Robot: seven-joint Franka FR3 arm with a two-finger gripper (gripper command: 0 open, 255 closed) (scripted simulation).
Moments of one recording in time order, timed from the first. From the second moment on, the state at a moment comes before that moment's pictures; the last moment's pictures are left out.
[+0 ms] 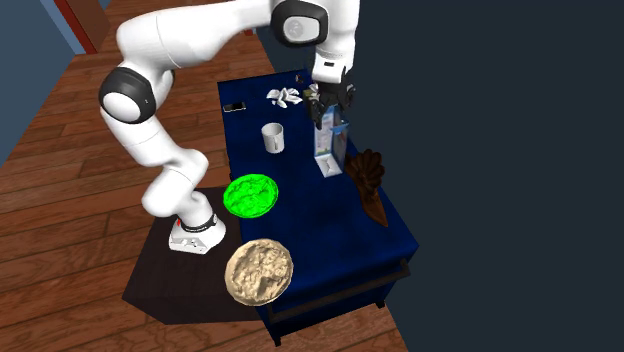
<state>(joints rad) -0.32 -0.17 0.34 -1.59 0.08 1.43 1.11</state>
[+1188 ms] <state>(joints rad) -0.44 -0.37 0.06 -1.66 0.04 1.28 0.72</state>
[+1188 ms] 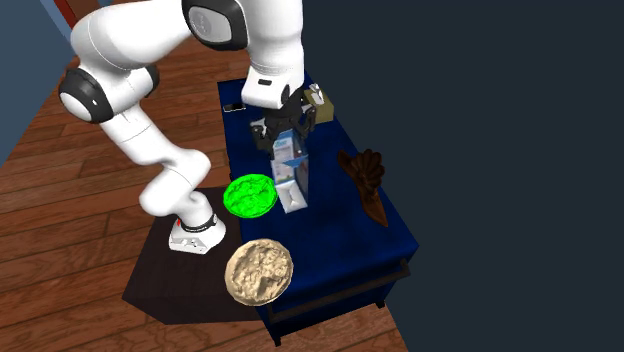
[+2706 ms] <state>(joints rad) -0.54 -0.43 -0.17 -1.77 -0.06 1.33 0.39</state>
